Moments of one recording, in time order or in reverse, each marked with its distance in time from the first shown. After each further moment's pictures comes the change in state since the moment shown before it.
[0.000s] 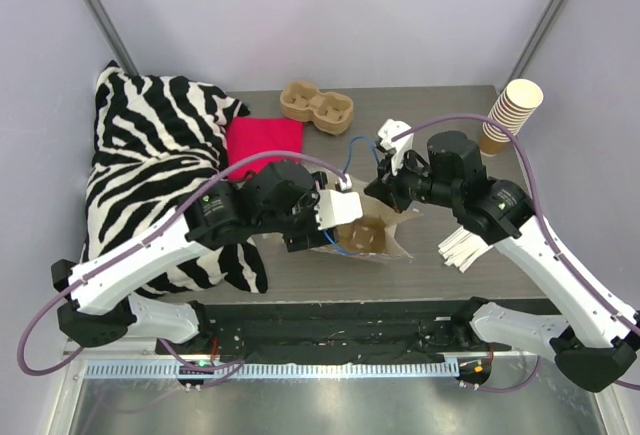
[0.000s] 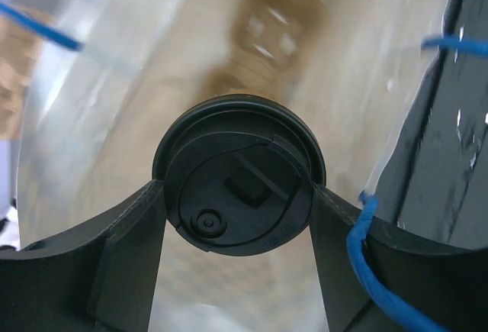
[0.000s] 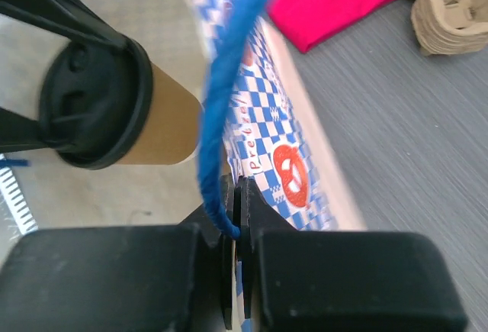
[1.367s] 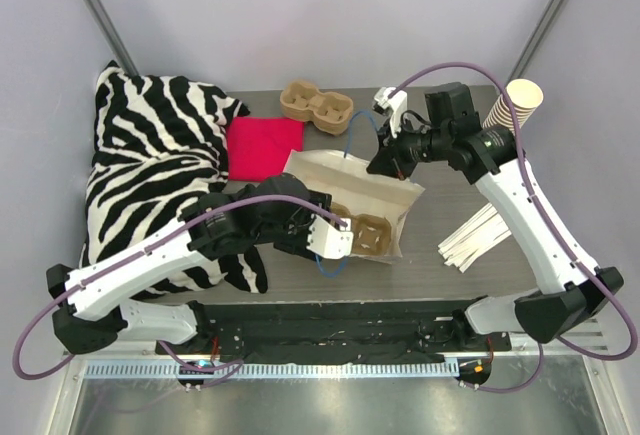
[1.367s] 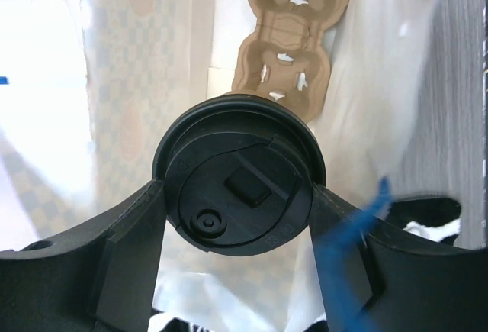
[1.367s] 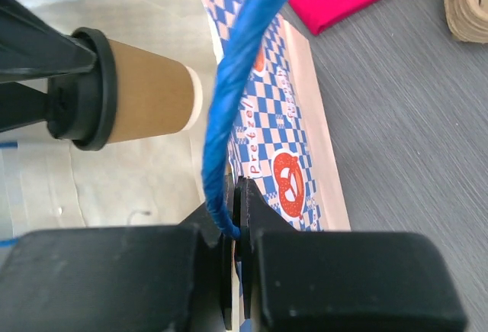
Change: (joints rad) left arm 0.005 -0.068 -0.149 0.091 -0.030 0.432; right arm -0.222 0.293 0.295 -0.222 -0.297 -0.151
